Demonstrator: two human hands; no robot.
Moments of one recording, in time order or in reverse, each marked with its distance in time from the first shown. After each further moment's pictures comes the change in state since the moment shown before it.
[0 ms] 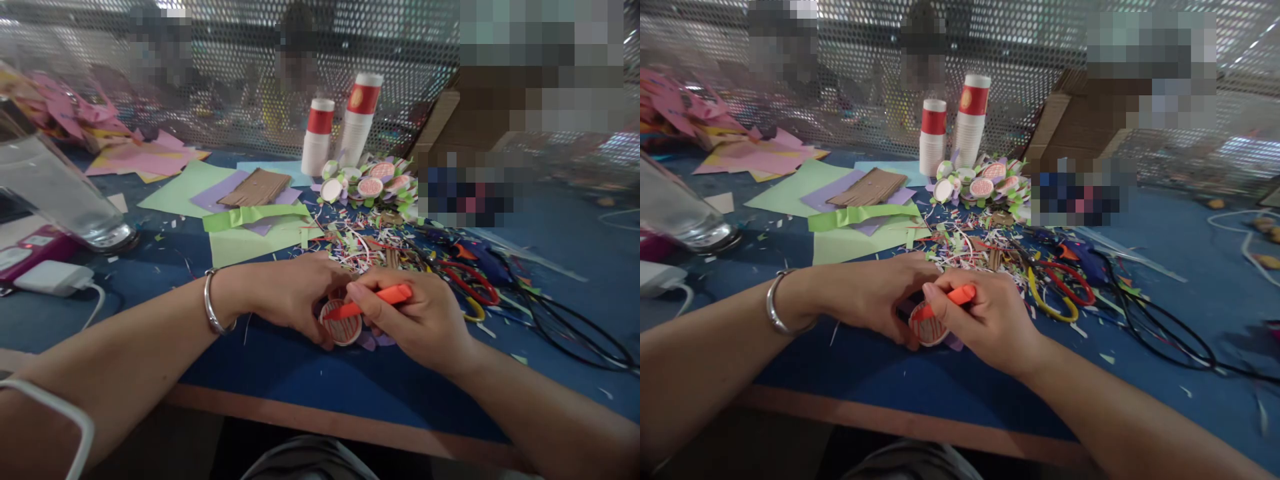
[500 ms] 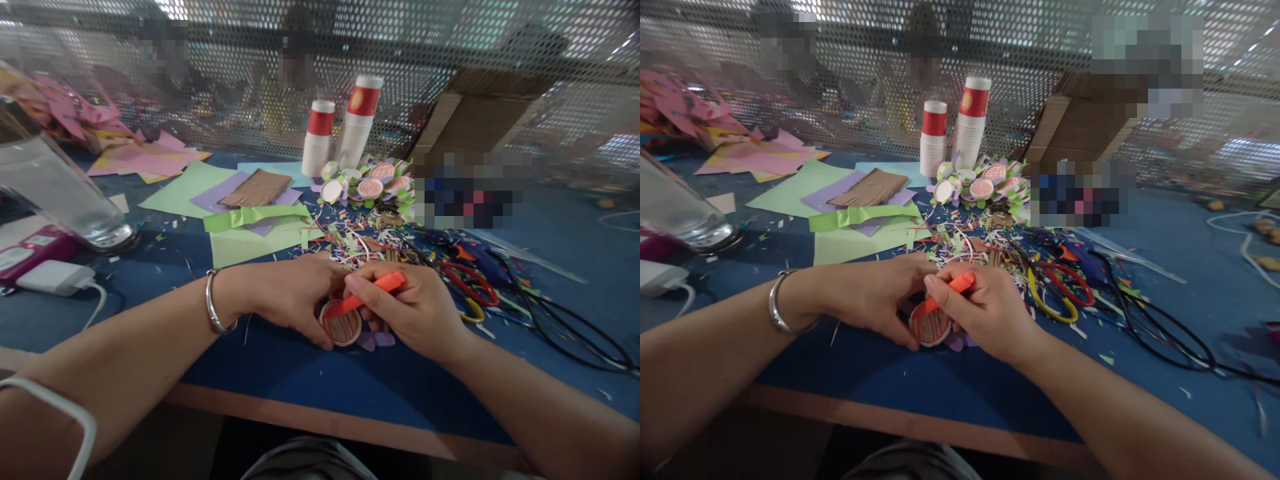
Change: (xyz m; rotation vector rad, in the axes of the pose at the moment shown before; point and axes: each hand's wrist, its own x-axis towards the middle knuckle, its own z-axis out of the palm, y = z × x) left_hand 0.000 -0.002 0.000 -0.042 0.012 0.030; right_hand 0.004 0.002 -0.002 0.184 -0.072 0.246
